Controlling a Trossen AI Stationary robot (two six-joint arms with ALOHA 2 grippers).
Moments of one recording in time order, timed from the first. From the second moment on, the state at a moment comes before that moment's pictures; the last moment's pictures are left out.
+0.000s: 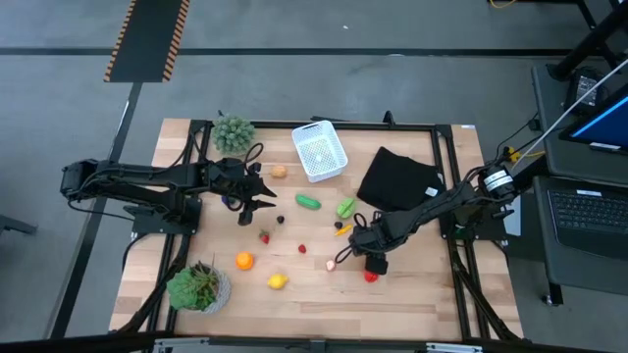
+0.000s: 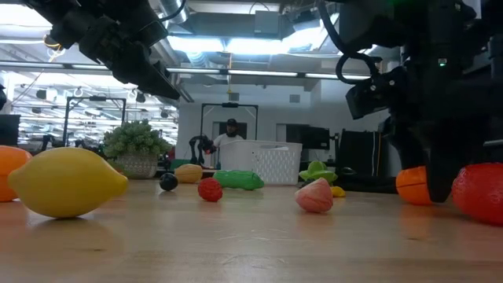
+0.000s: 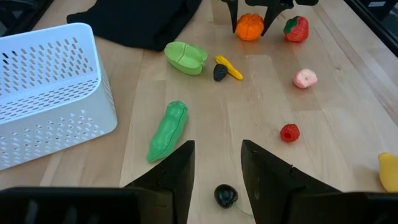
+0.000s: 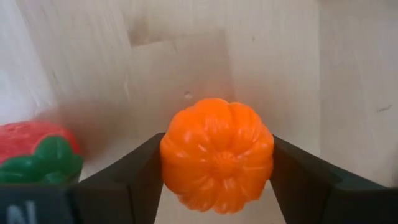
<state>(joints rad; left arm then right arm) 0.17 0.97 0.52 -0.12 0.17 0.12 0.32 1.74 0.99 -0.74 0.05 0.52</state>
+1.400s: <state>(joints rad) 0.28 0.76 0.46 -0.12 0.27 0.24 0.14 1.34 1.04 -0.58 0.30 0.16</state>
